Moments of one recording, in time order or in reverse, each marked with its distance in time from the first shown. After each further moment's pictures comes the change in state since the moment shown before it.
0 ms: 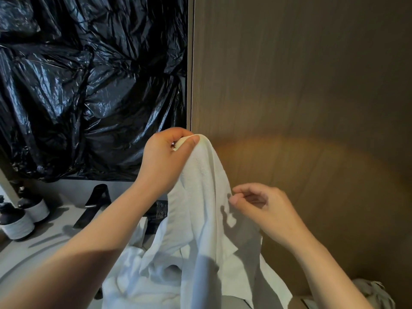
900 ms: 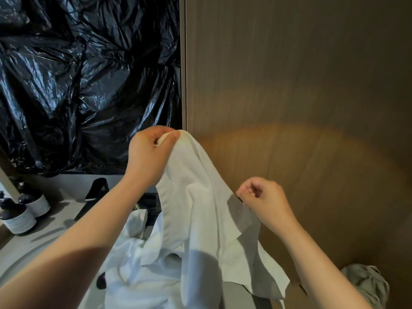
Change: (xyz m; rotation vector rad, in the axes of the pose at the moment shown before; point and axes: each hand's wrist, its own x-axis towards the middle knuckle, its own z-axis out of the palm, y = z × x) left_hand -0.003 -0.023 -0.005 0.035 0.067 -0.092; right_hand 0.007 0.040 0.007 -0.082 0.107 0.086
